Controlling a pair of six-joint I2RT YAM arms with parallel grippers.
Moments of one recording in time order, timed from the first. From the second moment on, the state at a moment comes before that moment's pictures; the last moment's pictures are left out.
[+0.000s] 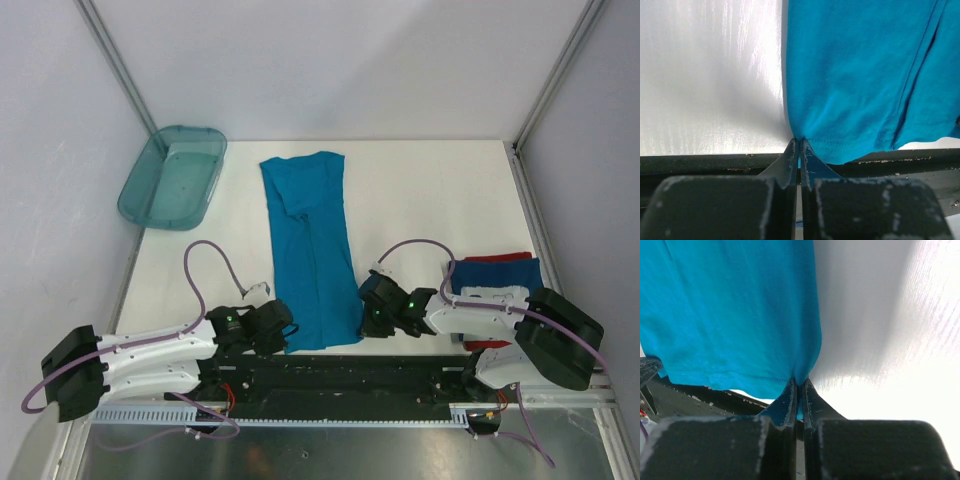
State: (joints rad) left arm -1.08 0.97 0.41 -0.62 -0.23 -1.34; right arm 1.02 1.37 0.60 -0.27 0.04 1.05
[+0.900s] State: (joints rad) left arm -0.63 1.13 0.75 -0.55 -0.25 -1.00; right arm 0.71 1.60 1.07 -0.37 -0.02 0.84
